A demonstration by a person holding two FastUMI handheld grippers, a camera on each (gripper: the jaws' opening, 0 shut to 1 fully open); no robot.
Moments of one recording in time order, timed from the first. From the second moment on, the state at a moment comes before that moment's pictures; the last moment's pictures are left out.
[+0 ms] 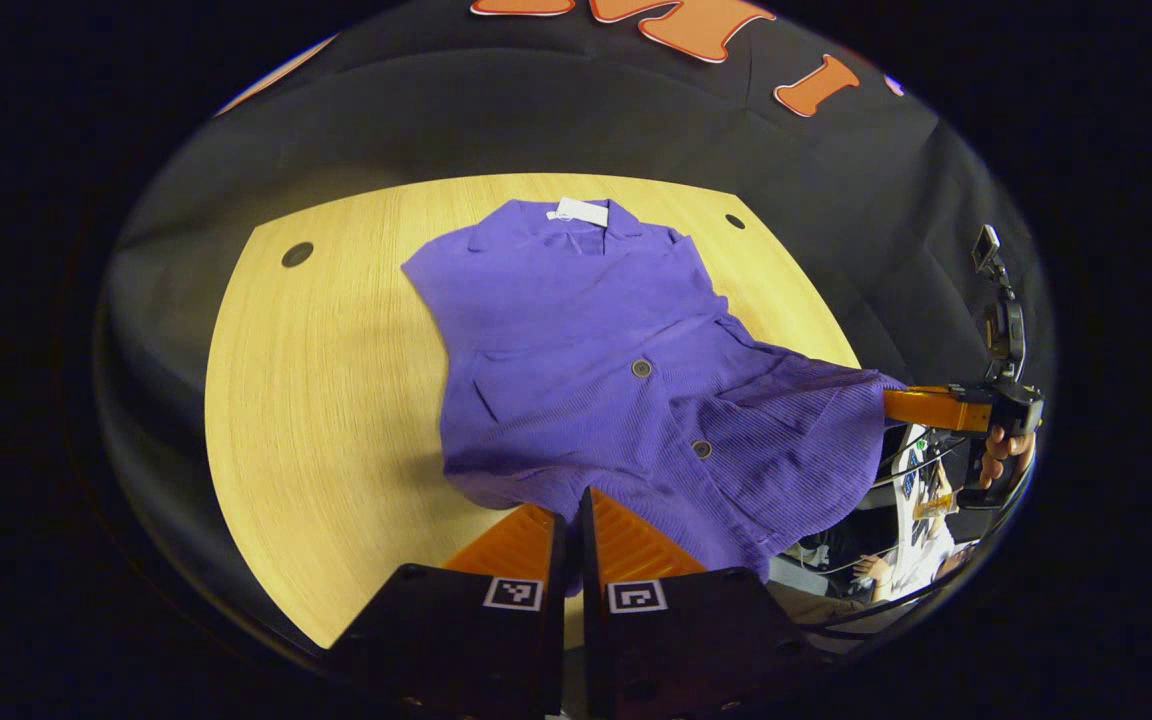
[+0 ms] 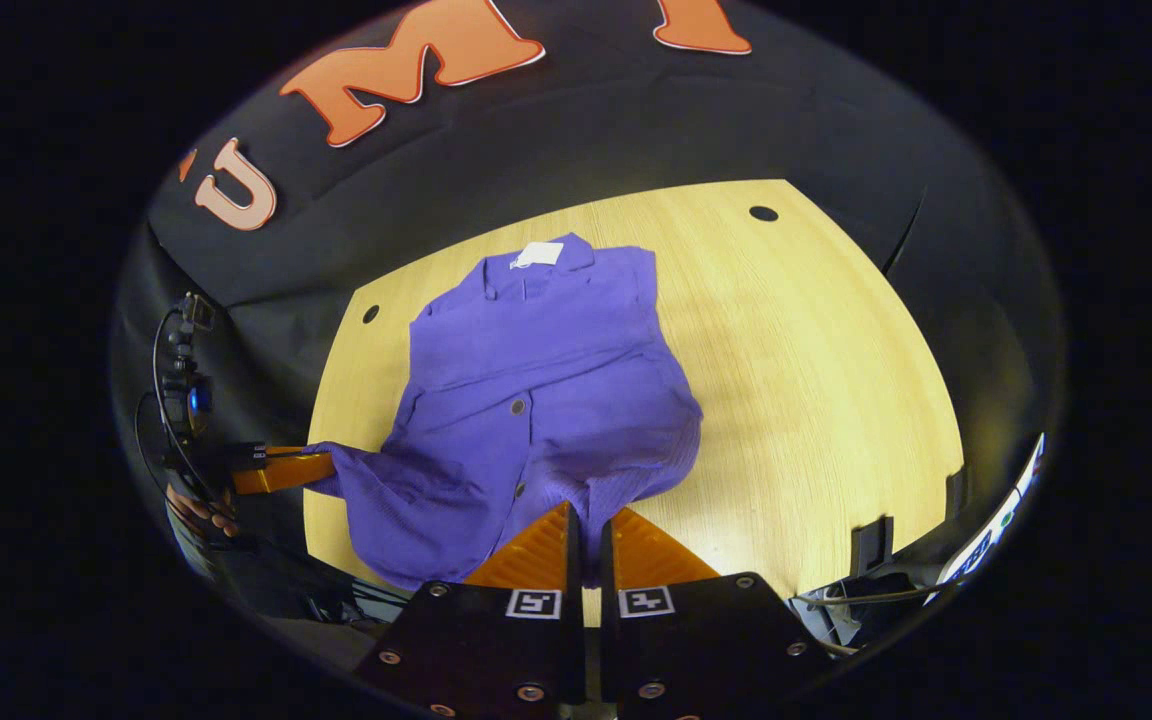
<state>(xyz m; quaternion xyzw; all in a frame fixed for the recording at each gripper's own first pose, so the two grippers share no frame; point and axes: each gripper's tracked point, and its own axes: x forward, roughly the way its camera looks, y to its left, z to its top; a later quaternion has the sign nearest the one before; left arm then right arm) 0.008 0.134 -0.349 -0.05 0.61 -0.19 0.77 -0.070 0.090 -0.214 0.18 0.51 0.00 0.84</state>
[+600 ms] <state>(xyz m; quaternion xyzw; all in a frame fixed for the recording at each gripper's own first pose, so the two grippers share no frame) 0.171 0.141 -0.336 0.02 0.59 -0.18 0.79 0.075 0.056 -0.208 0.15 0.51 0.05 0.85</state>
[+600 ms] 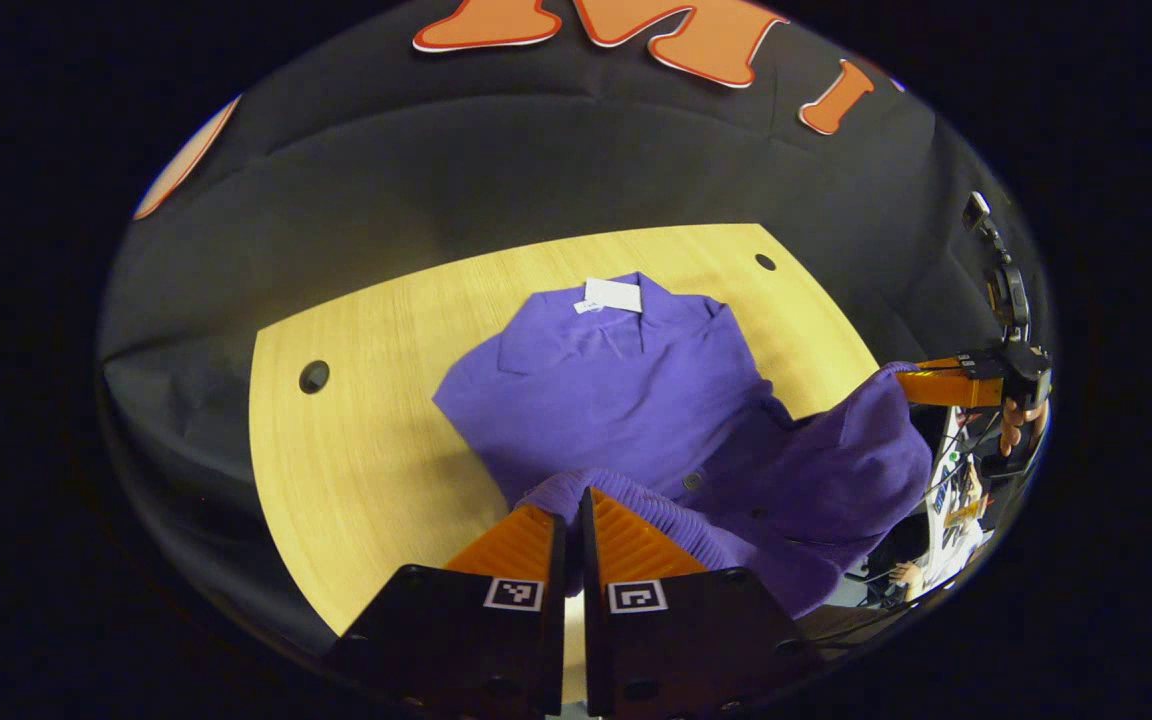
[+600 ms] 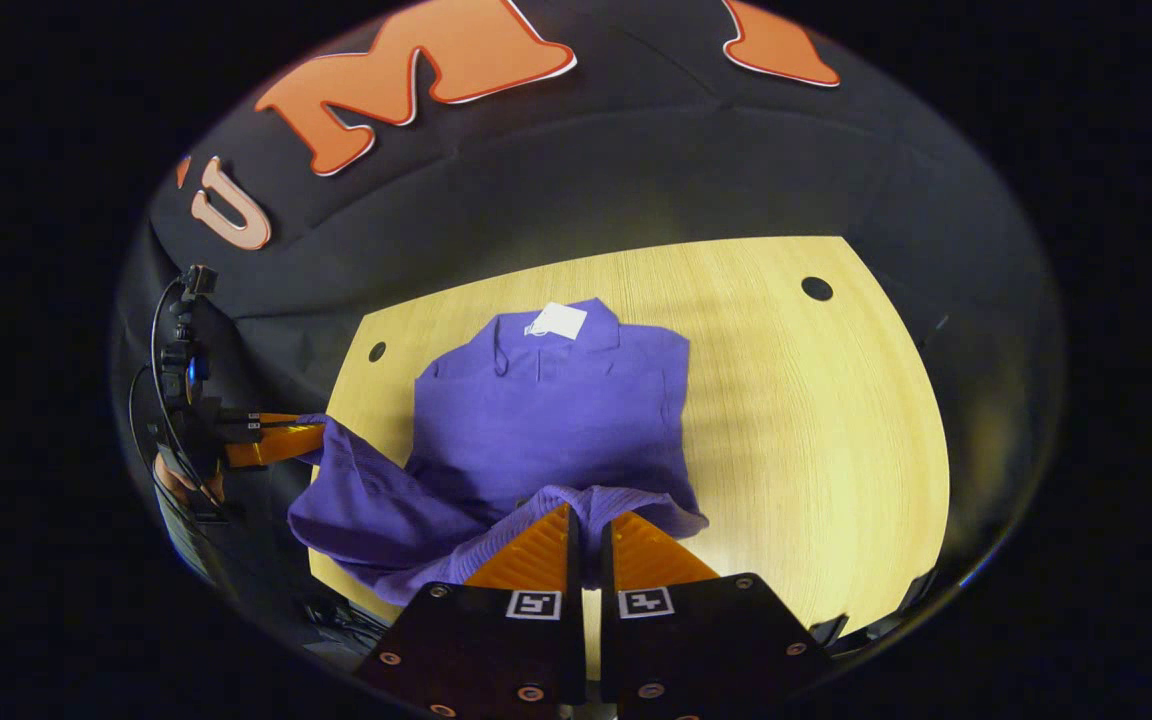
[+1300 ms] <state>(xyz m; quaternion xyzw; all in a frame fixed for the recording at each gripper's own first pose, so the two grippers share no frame) 0.295 0.160 -0.405 0.08 0.59 -0.10 0.79 0.213 0.019 -0.298 0.16 0.56 0.09 0.81</state>
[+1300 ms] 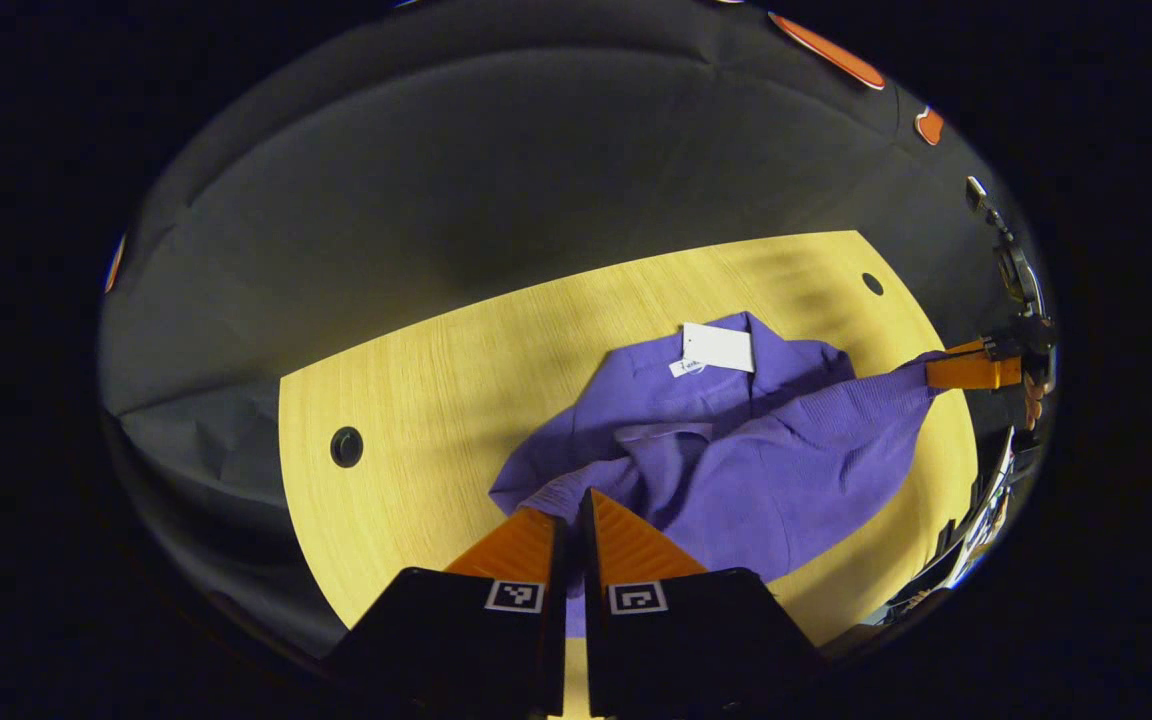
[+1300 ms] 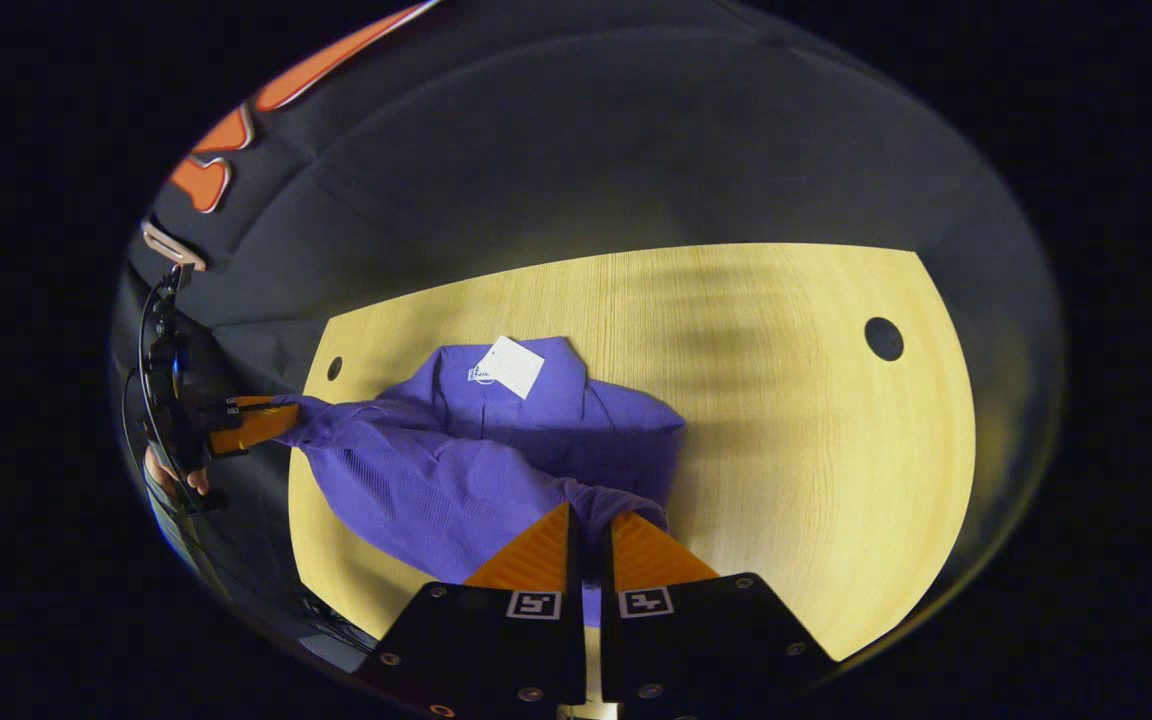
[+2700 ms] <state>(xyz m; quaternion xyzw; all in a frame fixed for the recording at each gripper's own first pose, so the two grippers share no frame) 0.299 0.162 -0.234 0.01 0.28 0.01 0.96 0.231 0.011 -0.156 0.17 0.27 0.01 0.95</state>
